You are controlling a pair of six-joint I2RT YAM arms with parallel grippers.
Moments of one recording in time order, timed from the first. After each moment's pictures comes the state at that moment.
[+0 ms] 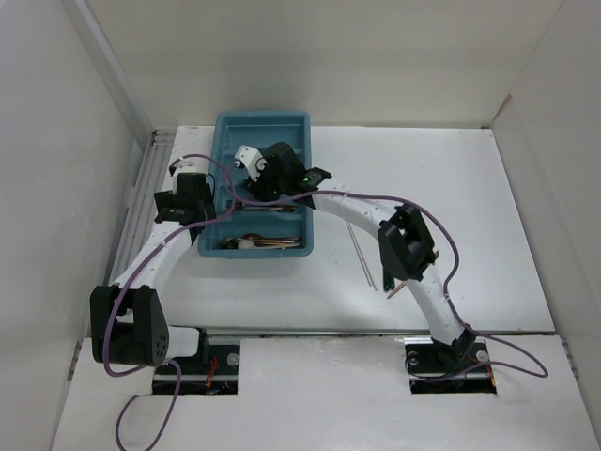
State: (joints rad) left arm -0.09 1.31 0.88 -0.39 -0.48 -0.19; right arm 0.81 2.32 2.06 -0.31 -0.13 -0.33
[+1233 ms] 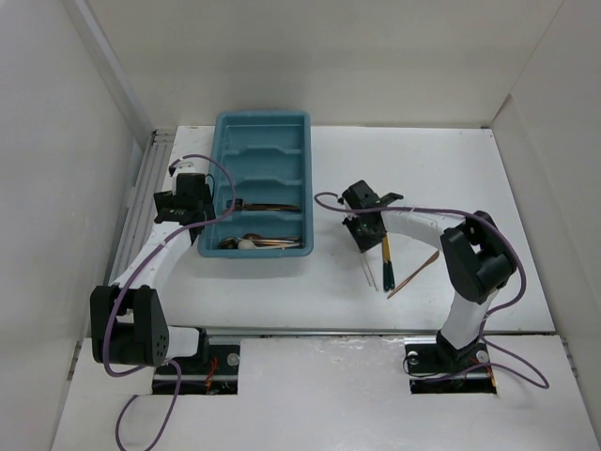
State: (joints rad) left arm -0.09 1.31 0.88 -0.39 -0.49 -0.18; right arm 0.57 1.80 1.17 -0.62 0.10 0.07
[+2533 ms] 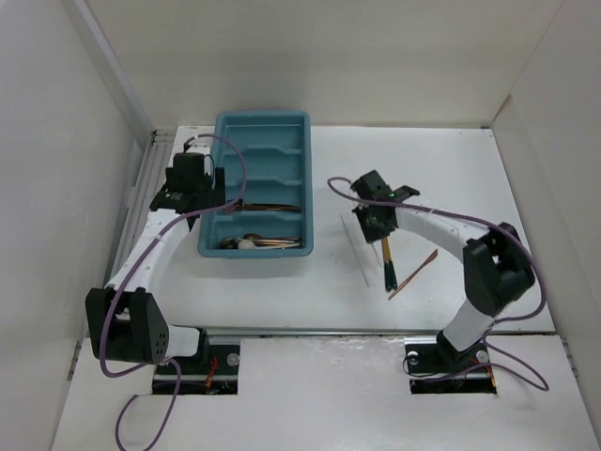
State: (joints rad) left arm -0.11 1.32 1.01 -0.47 -0.32 -0.06; right arm 0.55 1.71 1.13 -0.70 0.13 0.18
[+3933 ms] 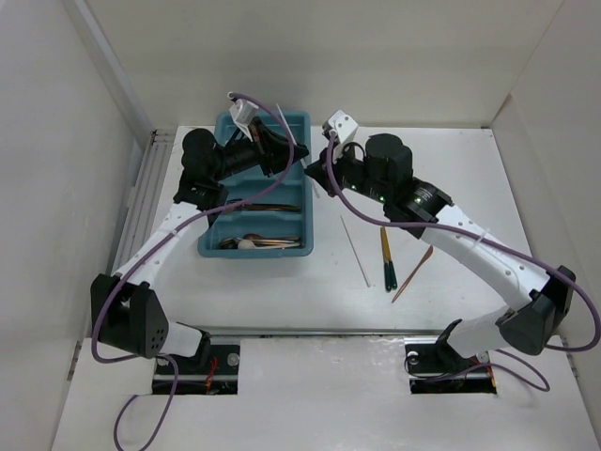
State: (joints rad) left arm -0.33 1.38 1.16 0.49 0.87 -0.55; right arm 0.76 1.41 1.42 -0.17 -0.15 -0.03
